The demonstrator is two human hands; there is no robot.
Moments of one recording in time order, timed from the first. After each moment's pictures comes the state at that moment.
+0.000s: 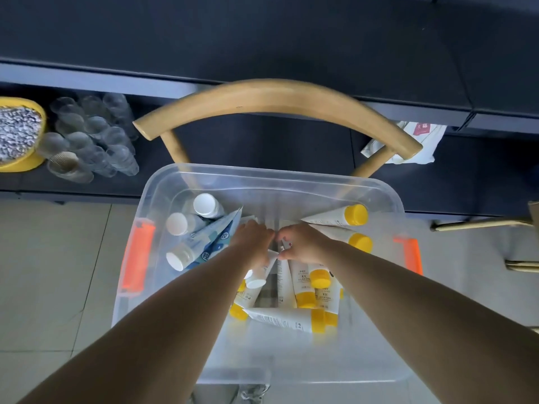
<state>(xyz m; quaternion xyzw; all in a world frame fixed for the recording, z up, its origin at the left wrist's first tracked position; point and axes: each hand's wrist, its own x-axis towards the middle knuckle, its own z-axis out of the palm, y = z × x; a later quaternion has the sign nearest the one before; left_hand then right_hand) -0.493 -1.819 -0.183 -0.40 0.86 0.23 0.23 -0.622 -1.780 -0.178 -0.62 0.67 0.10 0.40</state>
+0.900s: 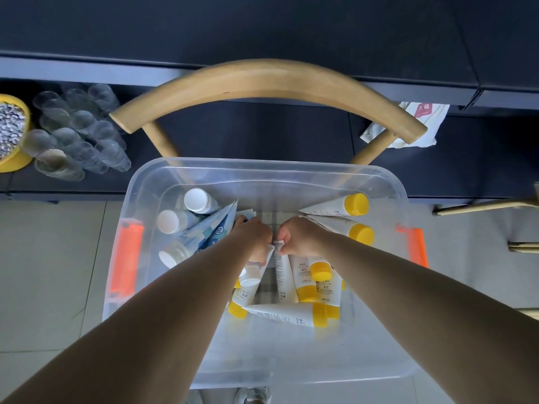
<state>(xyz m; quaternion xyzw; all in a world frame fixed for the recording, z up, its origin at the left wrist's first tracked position) -0.504 -1.829 -0.197 -0.32 0.86 0.20 0.34 -0.623 -1.782 -0.181 -0.57 0.69 0.11 0.44</state>
